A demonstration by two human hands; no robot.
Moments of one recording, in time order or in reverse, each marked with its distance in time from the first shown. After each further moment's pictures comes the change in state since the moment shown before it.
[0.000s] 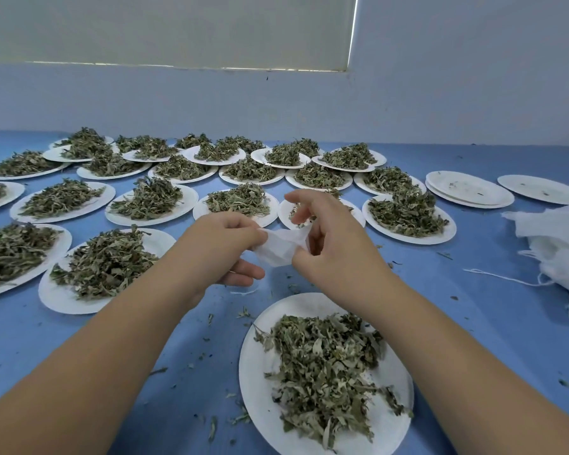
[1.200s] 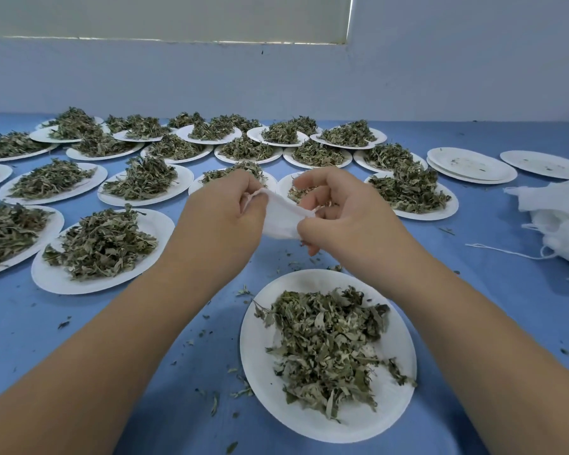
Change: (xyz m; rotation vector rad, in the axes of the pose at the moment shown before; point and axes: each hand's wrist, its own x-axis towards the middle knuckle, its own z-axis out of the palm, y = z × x) left_hand -0.007 -0.009 0.011 0.454 0.261 0.506; right_hand -0.010 -0.016 -0.012 0.270 -0.010 0.206
